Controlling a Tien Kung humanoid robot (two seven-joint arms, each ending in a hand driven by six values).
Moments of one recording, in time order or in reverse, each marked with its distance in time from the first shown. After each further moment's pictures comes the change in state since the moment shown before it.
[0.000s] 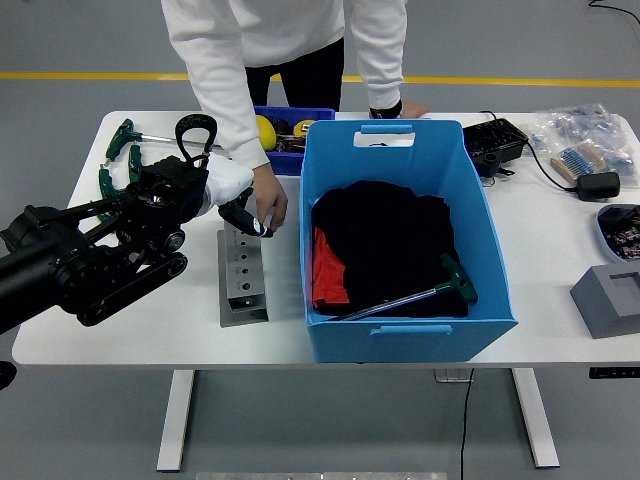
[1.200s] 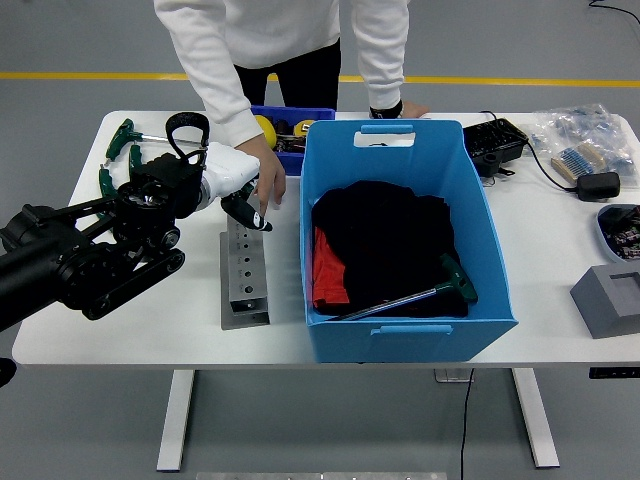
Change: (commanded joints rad) left arm -0.008 -0.006 0.023 0.088 0.034 0.192 -0.148; right arm 0.006 0.000 -0.009 0.000 0.008 -0.001 0.003
